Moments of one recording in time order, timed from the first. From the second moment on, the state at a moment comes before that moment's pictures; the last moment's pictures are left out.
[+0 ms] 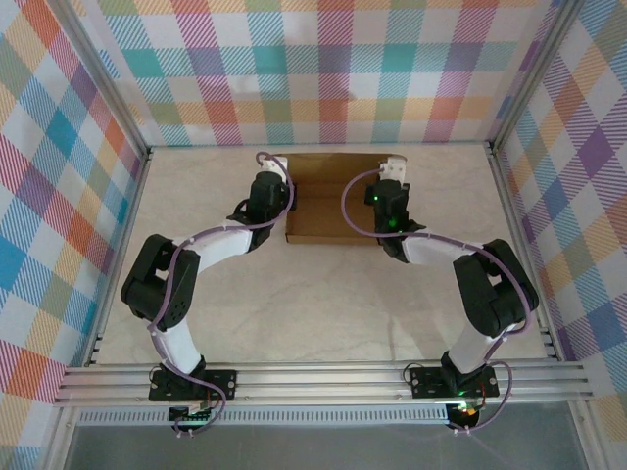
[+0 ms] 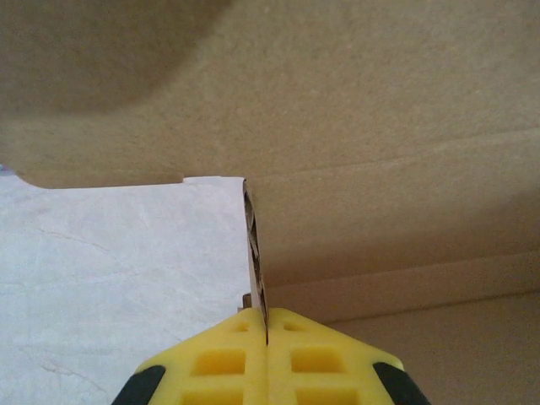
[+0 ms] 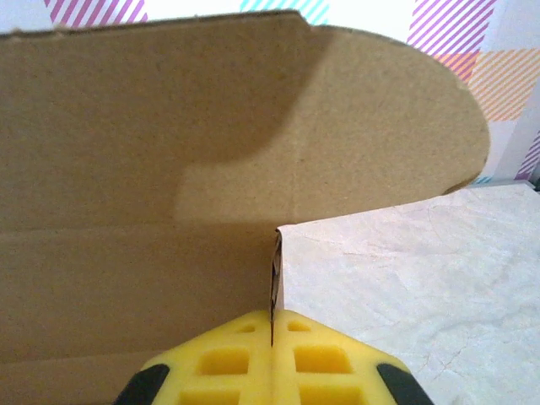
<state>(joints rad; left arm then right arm) -0.50 1.77 1.08 0.33 -0.28 -0.16 0.51 1.68 0.92 0.54 0.58 0.16</state>
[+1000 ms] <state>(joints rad) -0.63 1.74 0.79 0.55 -0.48 -0.23 0.52 1.73 0.54 1.03 0.44 0.28</state>
